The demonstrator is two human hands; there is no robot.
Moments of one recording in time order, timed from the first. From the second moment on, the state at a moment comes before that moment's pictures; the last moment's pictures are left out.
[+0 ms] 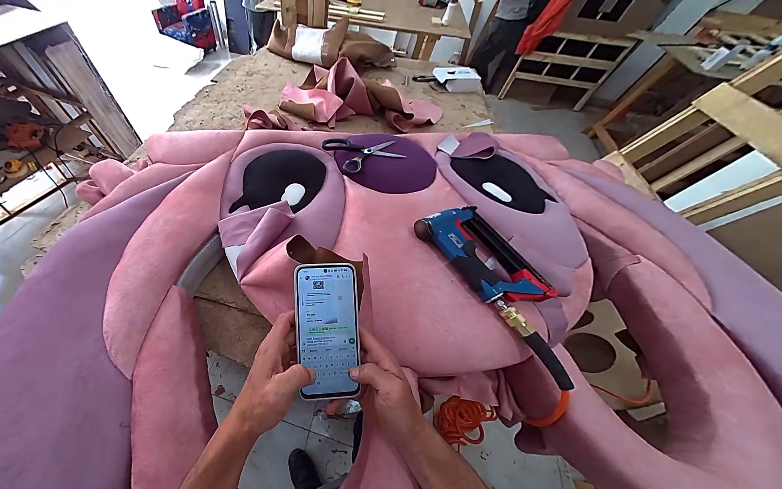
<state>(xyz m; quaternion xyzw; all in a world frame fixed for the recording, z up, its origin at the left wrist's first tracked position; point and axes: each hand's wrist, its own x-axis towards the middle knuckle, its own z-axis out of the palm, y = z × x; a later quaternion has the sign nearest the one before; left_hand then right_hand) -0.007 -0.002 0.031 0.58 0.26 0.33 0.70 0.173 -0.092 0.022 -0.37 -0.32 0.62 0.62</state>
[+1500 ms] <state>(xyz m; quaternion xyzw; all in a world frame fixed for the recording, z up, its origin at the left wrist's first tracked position) 0.005 -0.012 0.031 0.63 0.31 0.34 0.62 0.170 -0.094 0.028 -0.41 -0.36 0.58 0.60</state>
